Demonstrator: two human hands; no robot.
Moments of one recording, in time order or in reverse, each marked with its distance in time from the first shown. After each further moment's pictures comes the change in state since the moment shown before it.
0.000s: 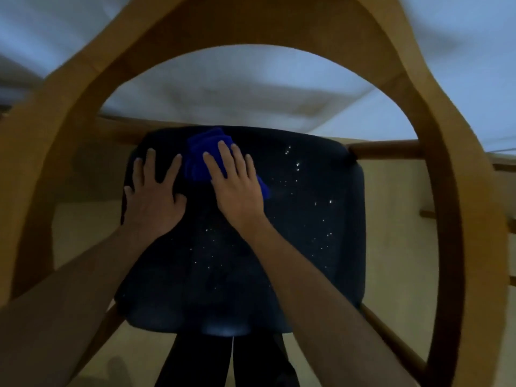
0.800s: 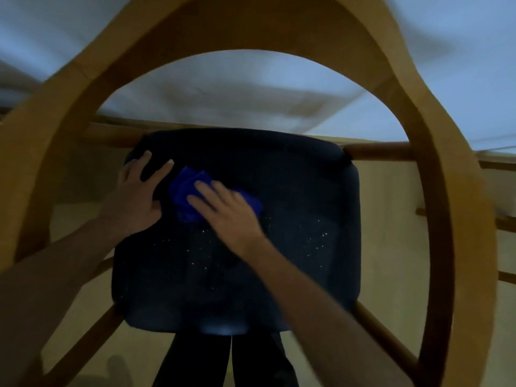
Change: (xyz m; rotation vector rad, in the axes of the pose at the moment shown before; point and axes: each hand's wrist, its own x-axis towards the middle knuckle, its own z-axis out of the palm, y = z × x) left_hand 0.003 -0.020 -0.027 0.017 -0.128 0.077; right_hand -0.039 -0.008 -0.014 0.059 -0.072 -0.216
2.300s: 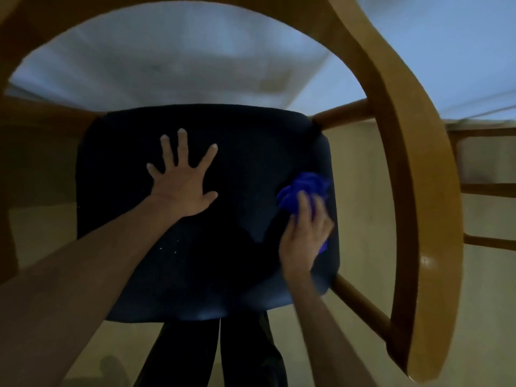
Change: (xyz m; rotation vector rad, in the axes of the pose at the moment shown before) left_hand 0.014 0.131 0.042 0.223 -0.151 0.103; right_hand -0.158 0.054 -0.007 0.118 0.435 1.009
